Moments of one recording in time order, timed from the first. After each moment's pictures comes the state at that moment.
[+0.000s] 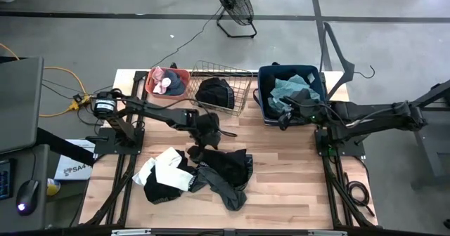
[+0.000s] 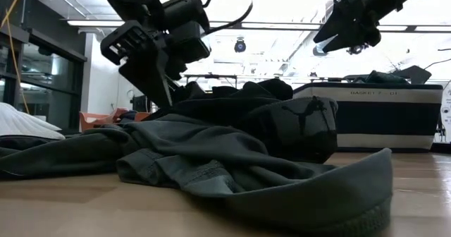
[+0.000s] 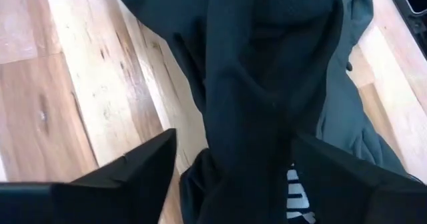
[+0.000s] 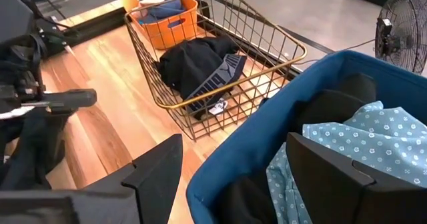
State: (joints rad) left arm 0.05 1.69 0.97 -0.25 0.49 0.23; right arm -0.02 0.83 0.69 -0.43 0.53 0.45
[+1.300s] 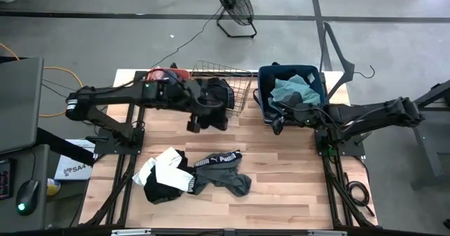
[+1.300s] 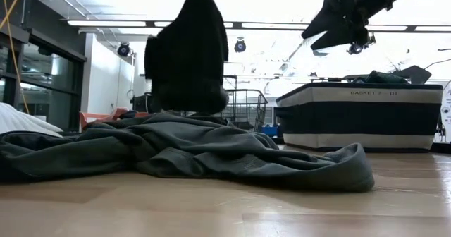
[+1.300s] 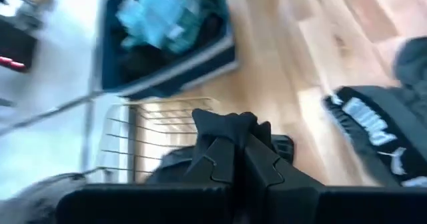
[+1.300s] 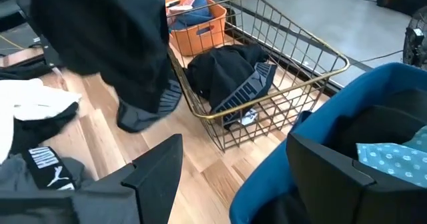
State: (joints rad) left arm 0.05 1.37 1.48 -0.76 -0.17 0.45; right arm 0.03 0.93 0.69 -0.29 0.52 0.44
